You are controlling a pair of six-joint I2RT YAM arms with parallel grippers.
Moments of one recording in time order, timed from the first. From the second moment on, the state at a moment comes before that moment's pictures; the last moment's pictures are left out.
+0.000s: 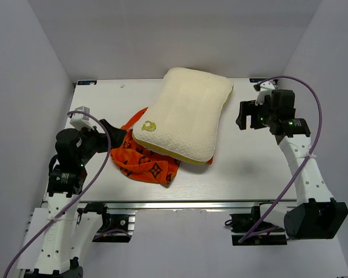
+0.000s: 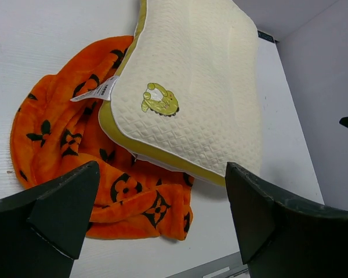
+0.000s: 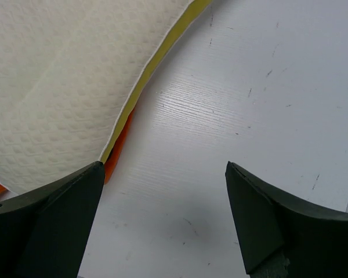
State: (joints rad) left arm -0.06 0.66 0.91 -0.52 0.28 -0.46; right arm 0.07 1.19 1.20 -0.66 -0.24 -0.08
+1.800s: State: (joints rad) left arm -0.06 0.56 0.88 -0.79 0.21 -0.58; right arm 0.89 1.91 1.47 -0.19 -0.13 -0.36
